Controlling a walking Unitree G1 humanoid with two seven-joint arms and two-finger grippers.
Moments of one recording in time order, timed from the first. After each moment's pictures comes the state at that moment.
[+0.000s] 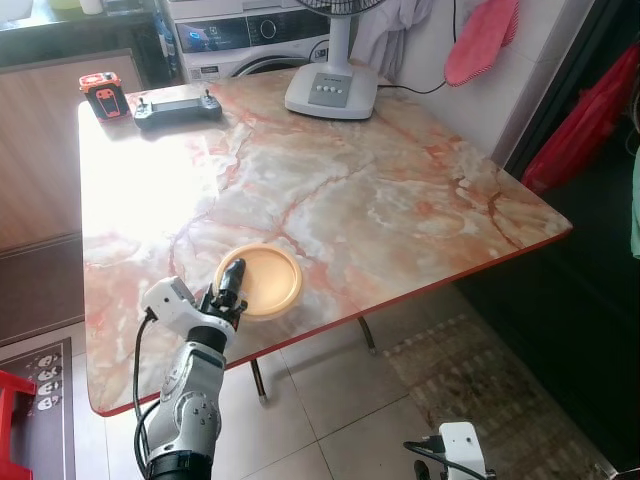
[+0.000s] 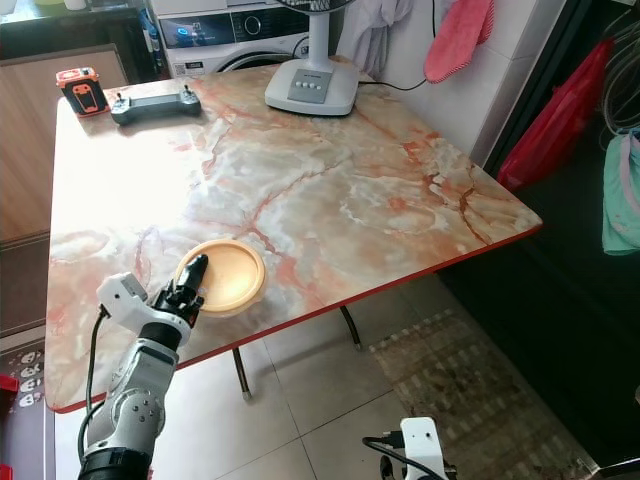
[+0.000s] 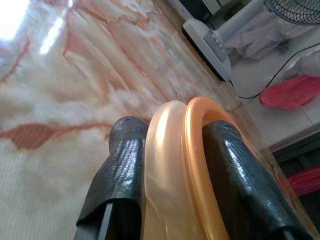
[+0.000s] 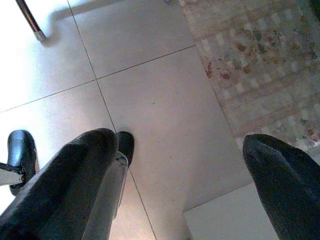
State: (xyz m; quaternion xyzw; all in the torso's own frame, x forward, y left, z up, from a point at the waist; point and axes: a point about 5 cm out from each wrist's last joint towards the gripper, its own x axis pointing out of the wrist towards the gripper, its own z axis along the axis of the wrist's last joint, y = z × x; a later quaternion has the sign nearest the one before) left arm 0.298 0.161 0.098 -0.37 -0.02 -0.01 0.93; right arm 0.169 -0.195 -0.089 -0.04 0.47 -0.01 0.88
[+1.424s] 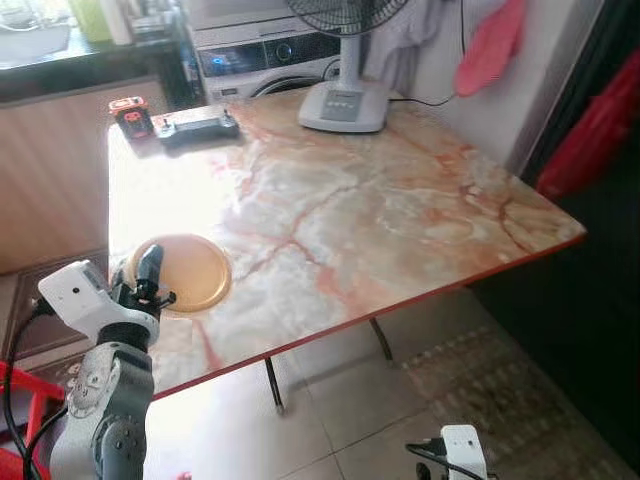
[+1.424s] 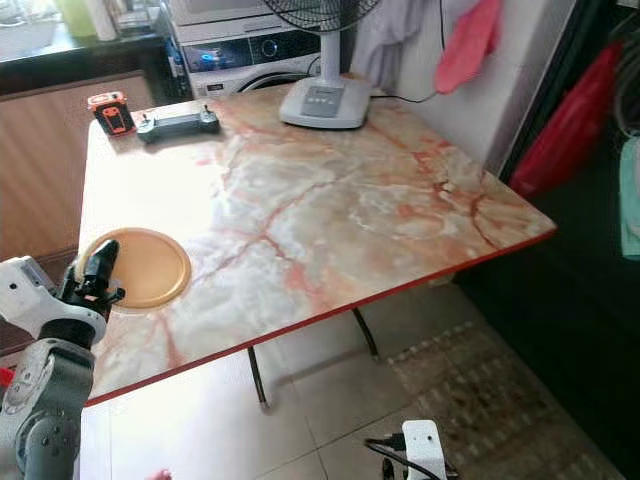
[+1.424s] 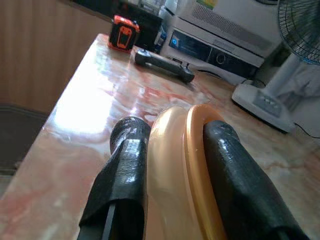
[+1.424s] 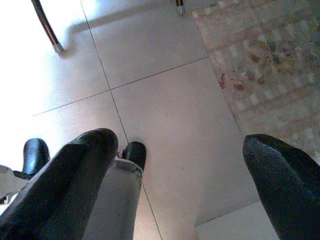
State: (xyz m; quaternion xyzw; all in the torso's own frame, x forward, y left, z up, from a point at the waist) left arm 0.254 0.218 0.163 -0.20 -0.08 0.11 0.97; right arm 0.167 -0.195 -0.090 -0.03 0.48 -0.02 0.88
